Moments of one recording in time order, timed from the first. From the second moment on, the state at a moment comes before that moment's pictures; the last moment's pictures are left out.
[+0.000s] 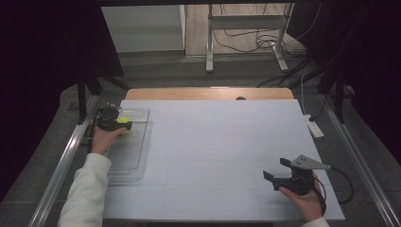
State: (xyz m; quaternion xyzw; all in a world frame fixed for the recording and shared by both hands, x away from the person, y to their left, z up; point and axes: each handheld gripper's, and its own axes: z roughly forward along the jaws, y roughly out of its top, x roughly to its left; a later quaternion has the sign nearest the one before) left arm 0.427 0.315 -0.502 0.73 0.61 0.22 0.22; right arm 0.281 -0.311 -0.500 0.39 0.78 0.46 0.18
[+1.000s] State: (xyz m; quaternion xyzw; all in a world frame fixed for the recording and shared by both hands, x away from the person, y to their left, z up) left arm 0.399 0.315 -0.473 0.71 0.58 0.23 0.32; right arm 0.281 -0.311 -0.500 0.39 0.78 0.46 0.18
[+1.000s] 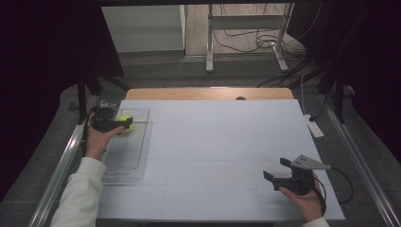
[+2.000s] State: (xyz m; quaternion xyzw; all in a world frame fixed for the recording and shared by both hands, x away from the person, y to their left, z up) left arm 0.346 0.292 -0.442 0.72 0.51 0.24 0.42; right arm 0.287 -0.308 -0.500 0.39 0.78 0.46 0.18
